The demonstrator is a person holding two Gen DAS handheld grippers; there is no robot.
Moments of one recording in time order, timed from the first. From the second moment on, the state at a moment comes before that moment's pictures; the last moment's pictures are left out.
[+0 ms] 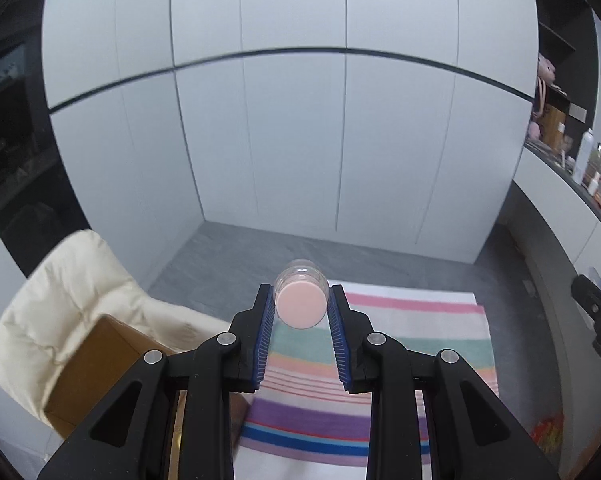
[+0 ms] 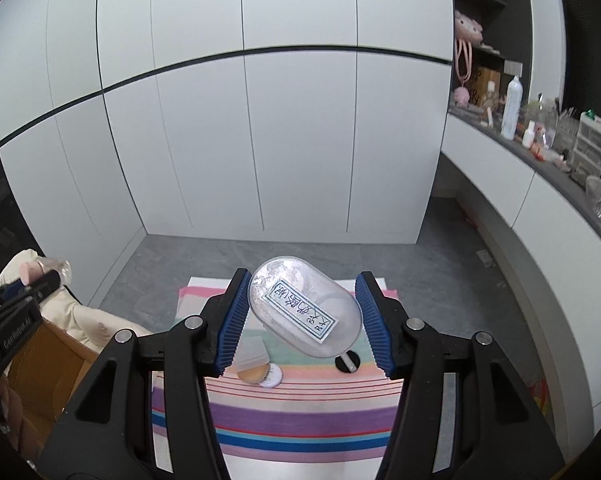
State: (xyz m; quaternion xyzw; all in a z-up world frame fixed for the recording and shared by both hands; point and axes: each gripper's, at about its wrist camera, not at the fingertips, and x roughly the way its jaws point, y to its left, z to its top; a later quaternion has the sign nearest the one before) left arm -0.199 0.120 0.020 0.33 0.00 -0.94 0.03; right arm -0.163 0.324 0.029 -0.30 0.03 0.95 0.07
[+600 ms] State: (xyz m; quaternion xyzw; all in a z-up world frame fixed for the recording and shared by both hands) left arm -0.170 0.136 0.051 0.32 -0.02 -0.95 0.02; right arm -0.137 0.339 0.059 -0.29 0.02 0.95 0.09
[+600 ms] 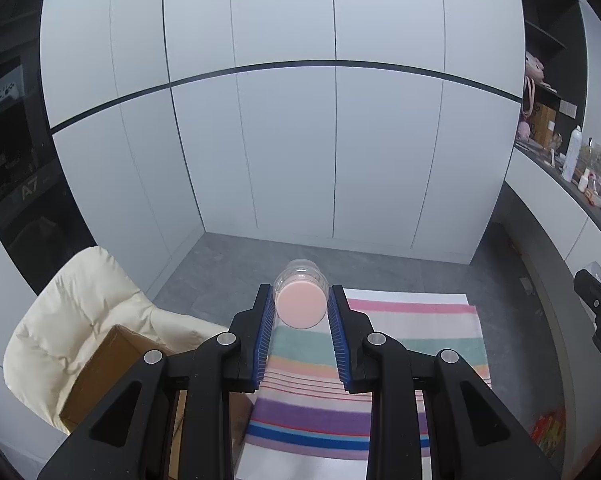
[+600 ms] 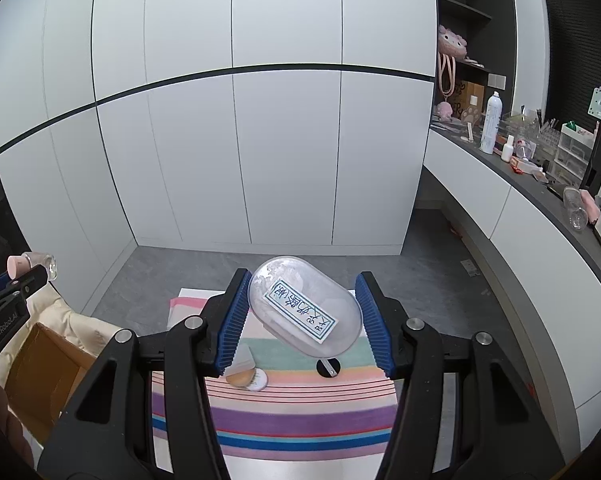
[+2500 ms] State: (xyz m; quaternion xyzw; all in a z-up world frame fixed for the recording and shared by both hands) left arm 0.068 0.089 0.007 0.34 -0.07 -0.94 -0.04; right arm 0.103 0.276 0.000 -0.33 0.00 0.94 -0.01
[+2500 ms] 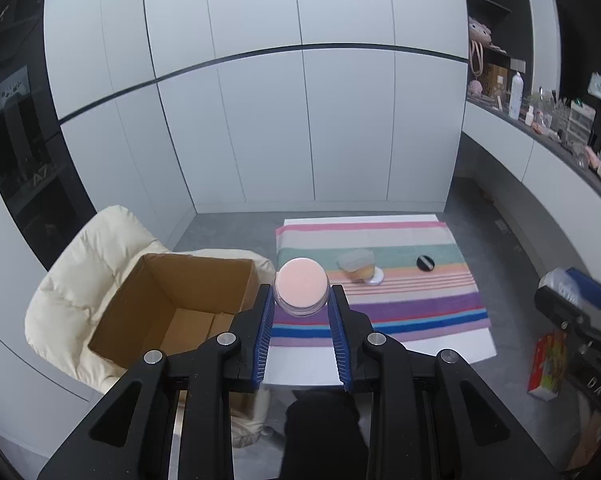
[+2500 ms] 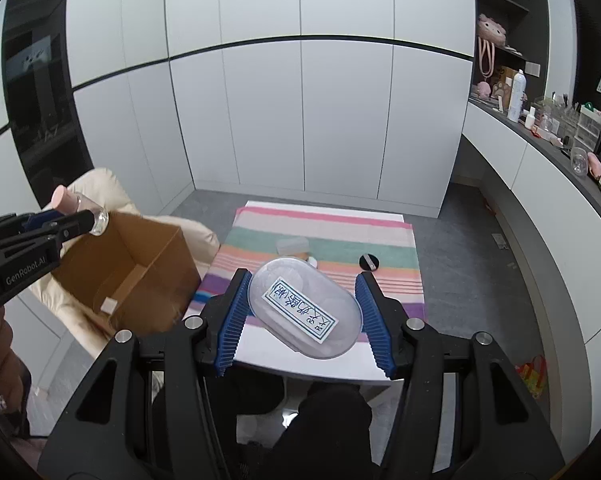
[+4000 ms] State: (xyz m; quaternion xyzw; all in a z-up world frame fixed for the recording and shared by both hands) left arm 0.102 0.025 -0.059 0.40 -0.05 -0.91 0.01; right arm 0.127 0.249 -0.051 -0.40 -0.03 0.91 -0.05
